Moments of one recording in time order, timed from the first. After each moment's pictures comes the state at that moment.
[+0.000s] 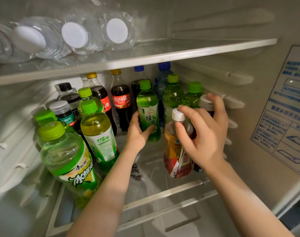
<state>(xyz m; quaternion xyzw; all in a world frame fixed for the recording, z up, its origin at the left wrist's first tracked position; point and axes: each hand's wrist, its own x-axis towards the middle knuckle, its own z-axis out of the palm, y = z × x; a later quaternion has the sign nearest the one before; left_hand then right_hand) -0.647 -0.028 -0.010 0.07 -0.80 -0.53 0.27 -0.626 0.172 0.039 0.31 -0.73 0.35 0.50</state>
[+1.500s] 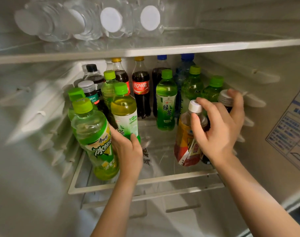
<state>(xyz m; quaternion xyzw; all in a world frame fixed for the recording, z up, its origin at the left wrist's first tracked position) -0.530 -0.004 -0.023 0.26 -0.74 -0.38 0.49 -0.621 0.171 0.042 0.32 -0.73 0.36 0.49</state>
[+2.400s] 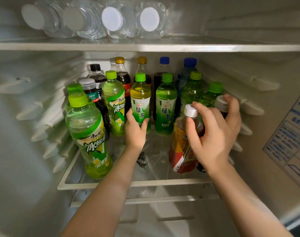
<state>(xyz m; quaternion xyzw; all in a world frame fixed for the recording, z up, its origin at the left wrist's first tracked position) -0.617 -0.034 -0.033 0.28 -0.78 -0.37 0.42 -0.618 0.173 0.041 0.32 -0.73 0.37 0.47</state>
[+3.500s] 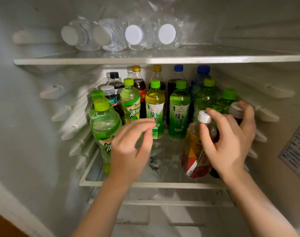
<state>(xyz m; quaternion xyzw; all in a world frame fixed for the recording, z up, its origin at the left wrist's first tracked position) -0.480 0.013 0.043 0.01 -0.79 -0.20 0.58 -0.614 0.177 0.045 0.34 -0.73 0.38 0.45</state>
